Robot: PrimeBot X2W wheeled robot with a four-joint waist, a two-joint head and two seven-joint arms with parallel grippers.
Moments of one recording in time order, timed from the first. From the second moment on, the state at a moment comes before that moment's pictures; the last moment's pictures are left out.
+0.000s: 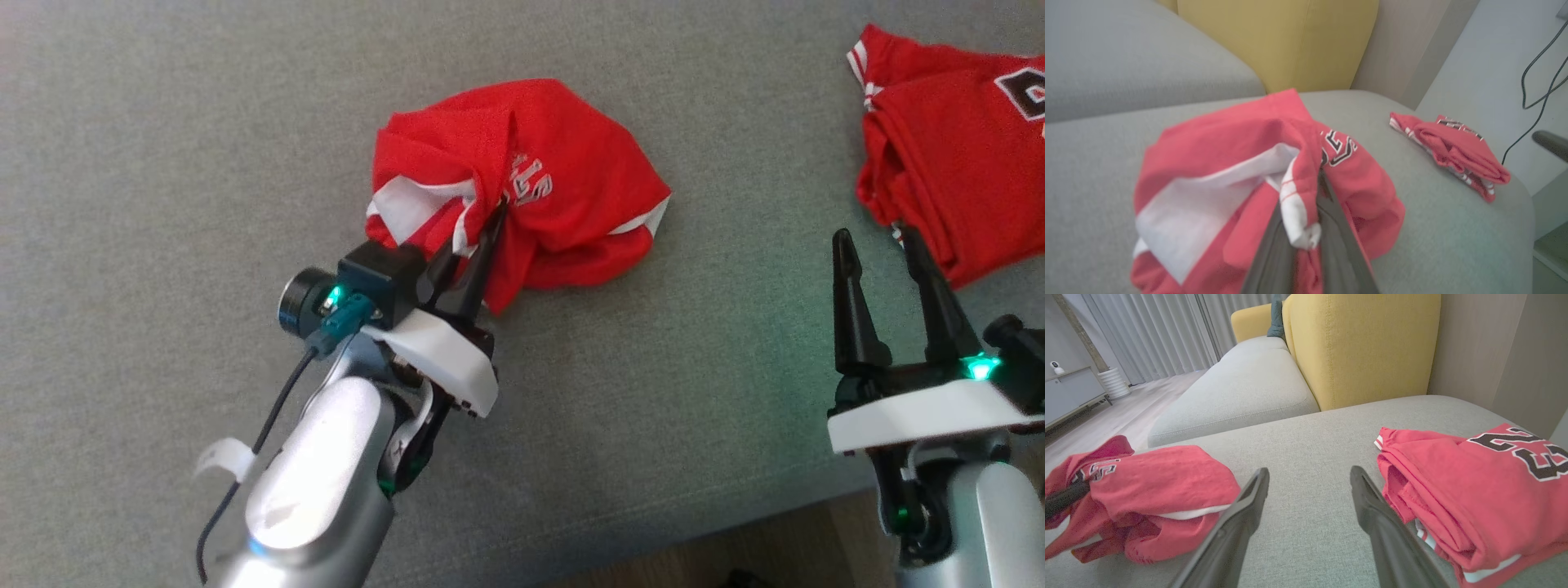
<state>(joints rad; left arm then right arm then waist) -0.42 0.05 -0.51 0.25 -0.27 -0.03 -0.11 -0.06 -0.05 -0.01 -0.09 0.25 0.13 0.01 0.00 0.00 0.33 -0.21</state>
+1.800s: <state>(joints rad) -0.02 0.23 -0.28 0.12 -0.29 0.13 -0.24 0.07 -0.05 -0.01 -0.08 0.17 0.13 0.10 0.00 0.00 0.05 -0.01</state>
